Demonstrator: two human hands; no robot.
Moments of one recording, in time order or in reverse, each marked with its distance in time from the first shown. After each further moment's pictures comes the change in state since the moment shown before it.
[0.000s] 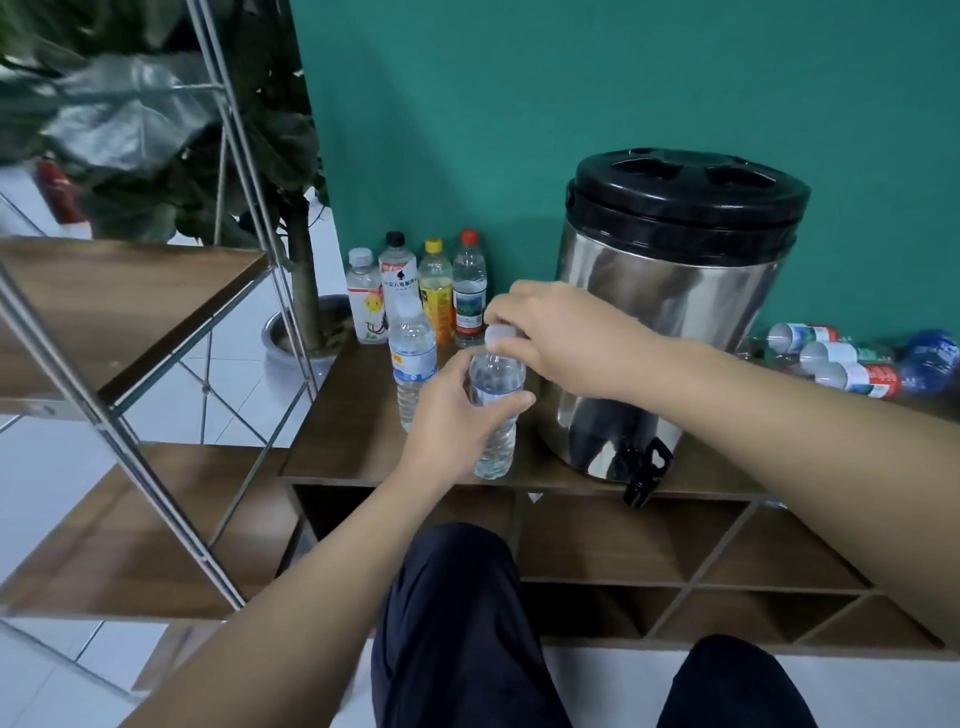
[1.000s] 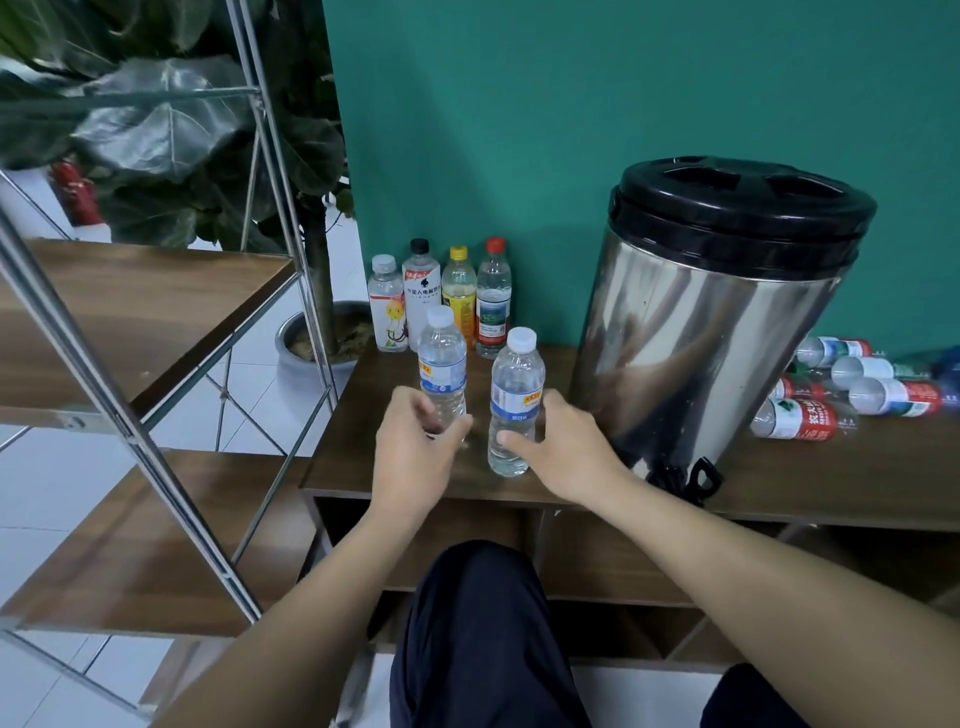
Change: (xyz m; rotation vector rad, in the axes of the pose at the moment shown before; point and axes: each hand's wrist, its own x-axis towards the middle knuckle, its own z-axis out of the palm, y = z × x) left_hand -0.005 -0.075 -0.048 0.178 0.274 -0.148; right_hand -0.008 -0.020 0.147 0.544 0.065 0.622
